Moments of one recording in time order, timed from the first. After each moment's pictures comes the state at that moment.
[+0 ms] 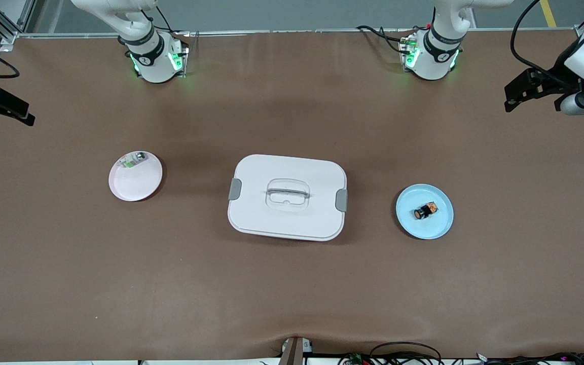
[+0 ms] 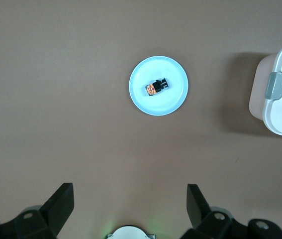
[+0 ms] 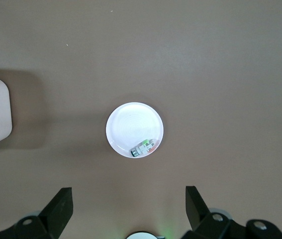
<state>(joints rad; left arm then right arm) -0.13 -0.03 -0.03 -1.48 0.02 1.41 -0.14 -0.01 -0.02 -0.05 -1.51 0.00 1.42 0.01</state>
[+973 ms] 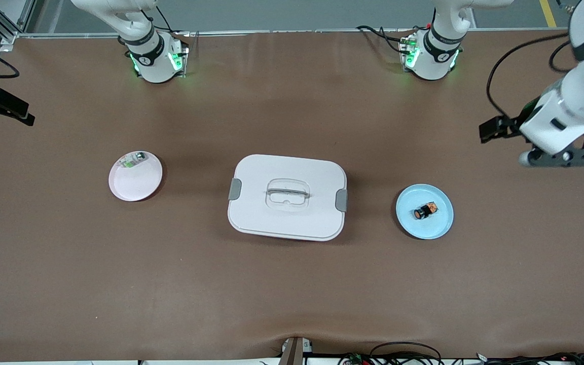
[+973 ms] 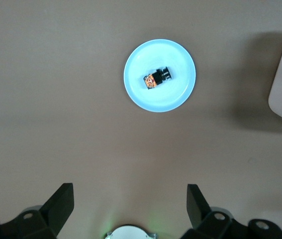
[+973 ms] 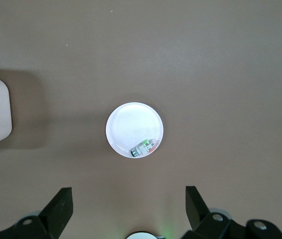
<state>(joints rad) -0.13 0.13 -0.03 -1.53 0.02 1.49 -0.14 -0.01 -0.02 -0.05 -1.51 0.00 1.42 0.01</state>
